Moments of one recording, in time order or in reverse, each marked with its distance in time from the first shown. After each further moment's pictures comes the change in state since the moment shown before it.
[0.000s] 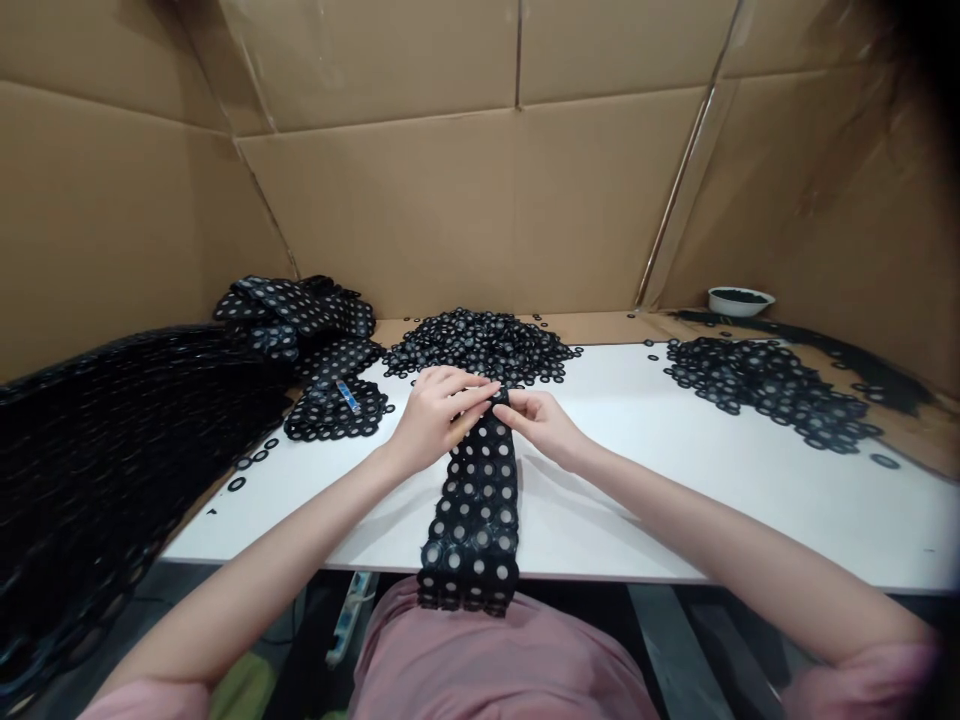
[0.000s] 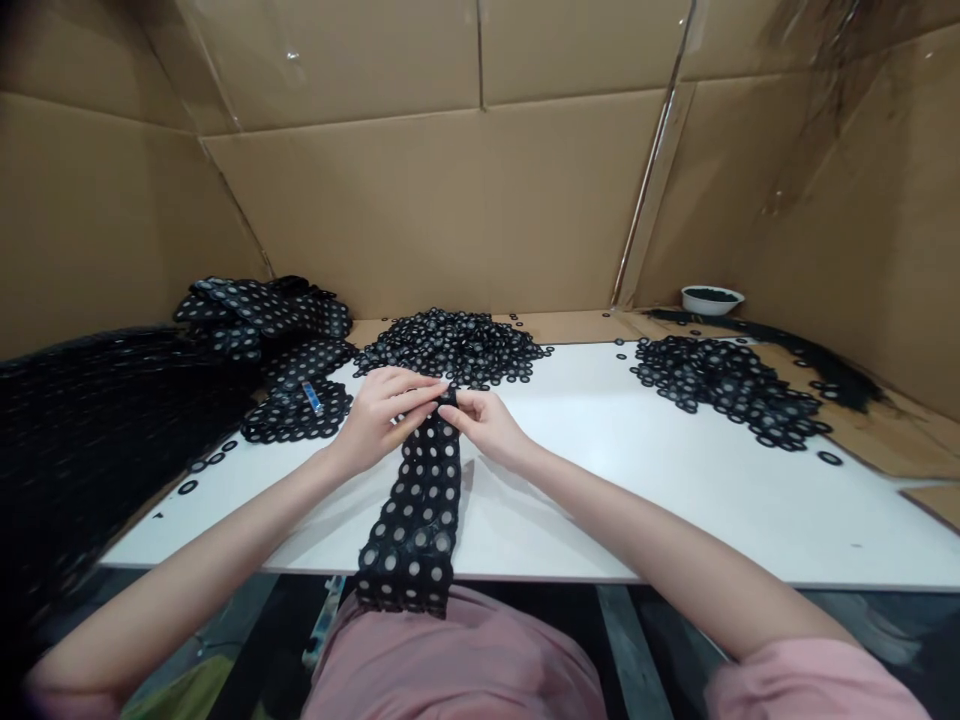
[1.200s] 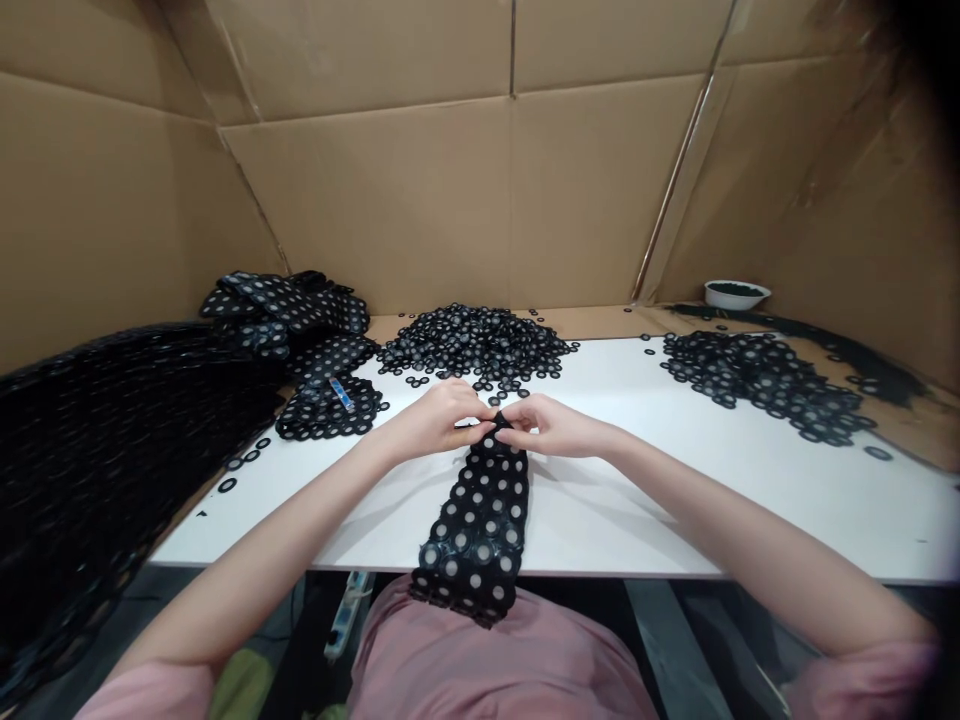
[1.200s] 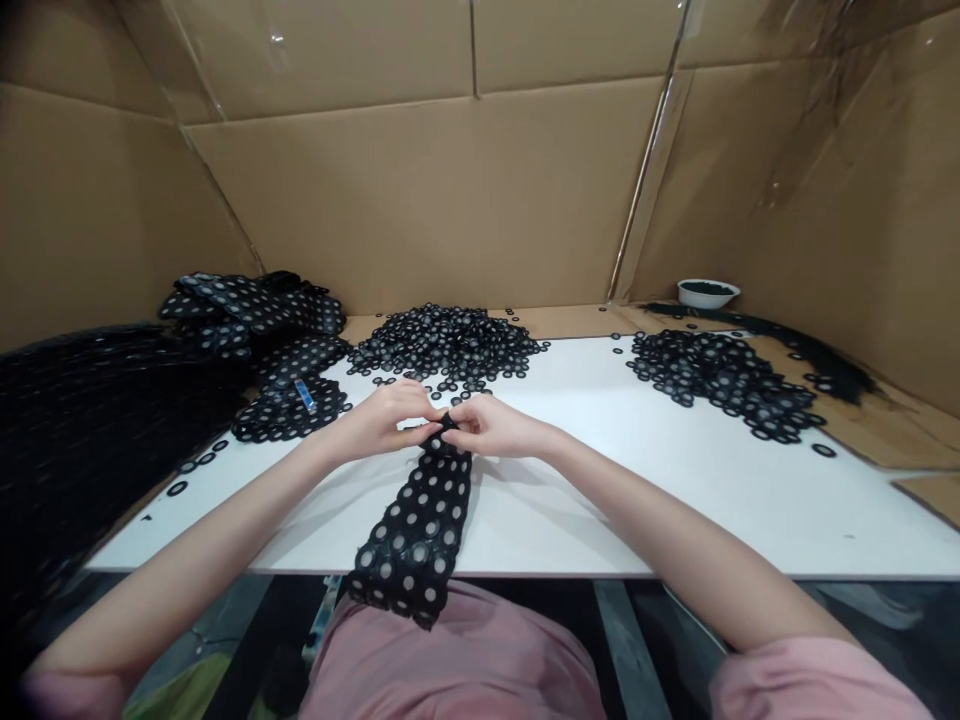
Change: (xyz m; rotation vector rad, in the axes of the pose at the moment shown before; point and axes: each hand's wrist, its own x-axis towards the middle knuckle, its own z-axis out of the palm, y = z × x) left_hand 0.014 -0.003 -0.002 -0.204 -0.385 0.103; right_hand -0.002 -0.014 -0.028 -0.293 -0.453 -0.003
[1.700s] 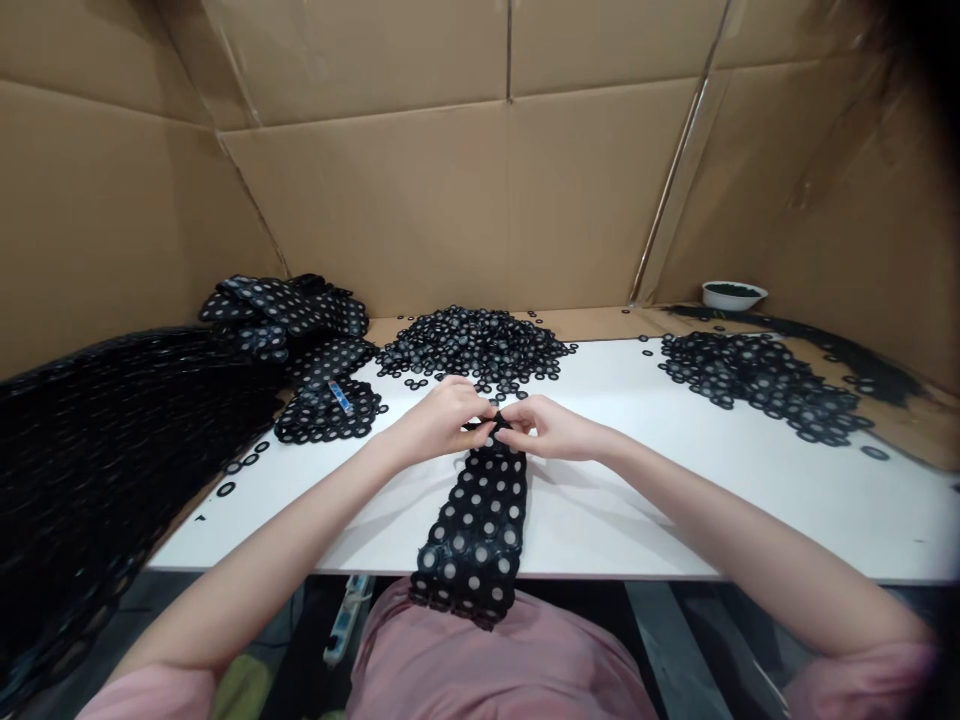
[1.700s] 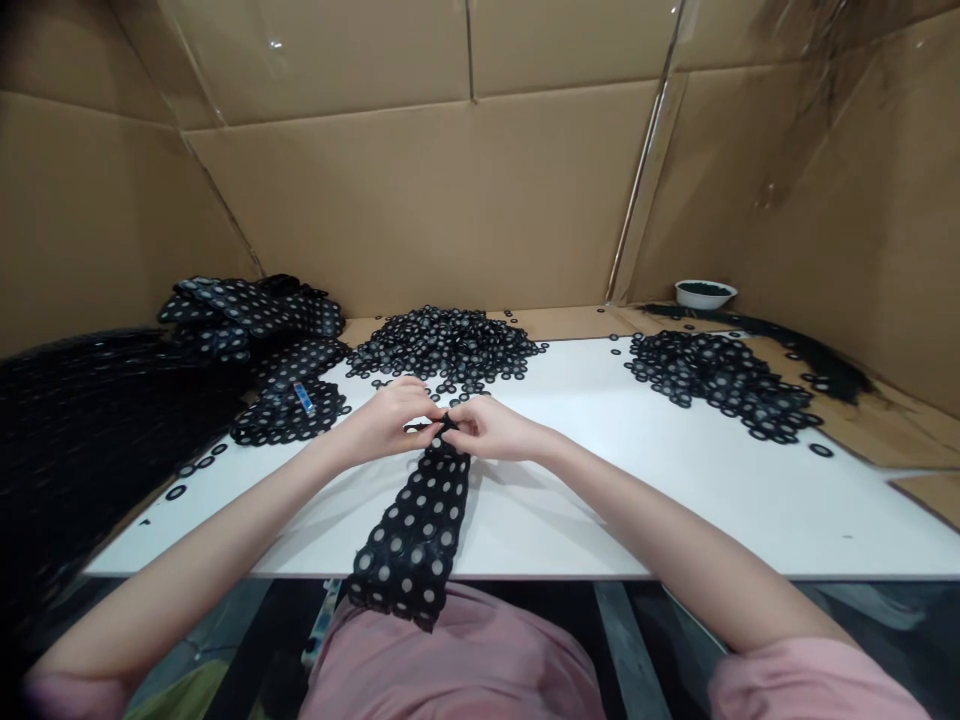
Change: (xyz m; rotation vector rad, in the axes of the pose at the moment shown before) left_hand 0.005 0.001 0.007 0.122 0.044 -0.017; right_hand 0.000 0.001 0.000 -0.111 0.073 0.011
